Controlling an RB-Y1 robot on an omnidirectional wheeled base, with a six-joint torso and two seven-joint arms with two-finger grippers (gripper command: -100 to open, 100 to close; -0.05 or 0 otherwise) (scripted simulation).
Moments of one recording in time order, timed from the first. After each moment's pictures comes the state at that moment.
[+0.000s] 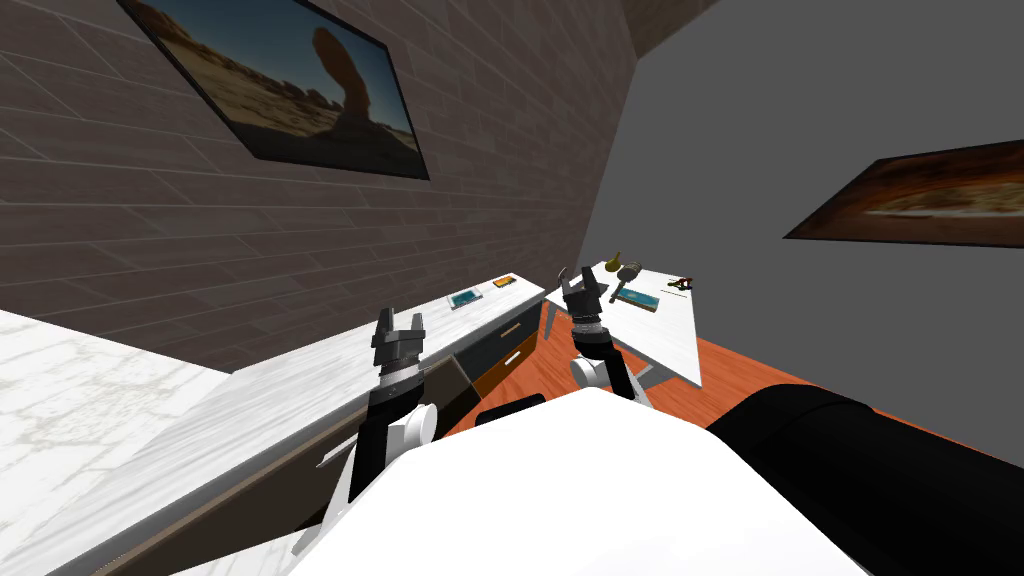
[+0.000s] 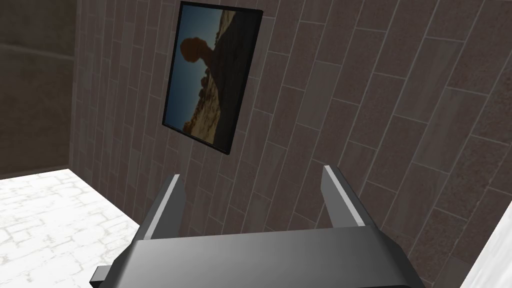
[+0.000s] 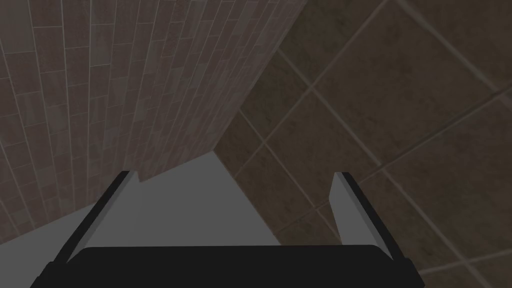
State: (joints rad) left arm 0.47 0.02 -0.06 -2.25 0.04 -0.40 0.09; right arm 0.46 -0.05 0.06 -2.36 -0.05 -0.44 0.06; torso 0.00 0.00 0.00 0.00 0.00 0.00
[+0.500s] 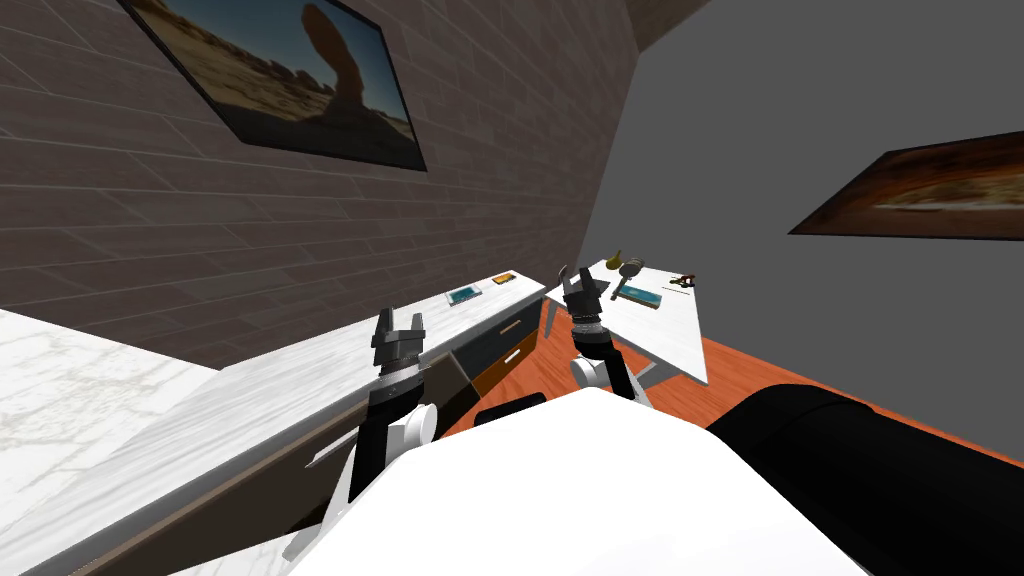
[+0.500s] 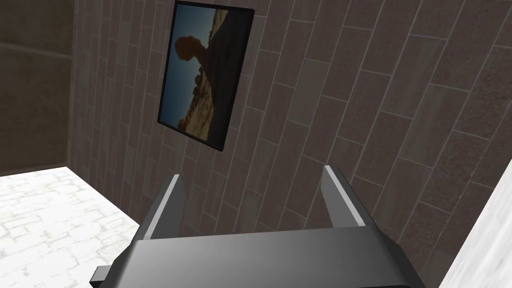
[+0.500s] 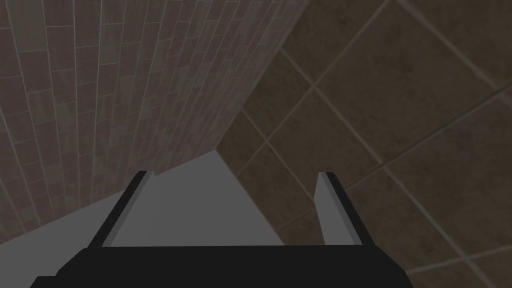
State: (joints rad) left arm 0.47 0.02 -0.06 -2.25 0.04 -0.40 0.09; right arm 0.46 -0.05 0.06 -2.36 -0.05 -0.44 0.06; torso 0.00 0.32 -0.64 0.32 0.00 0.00
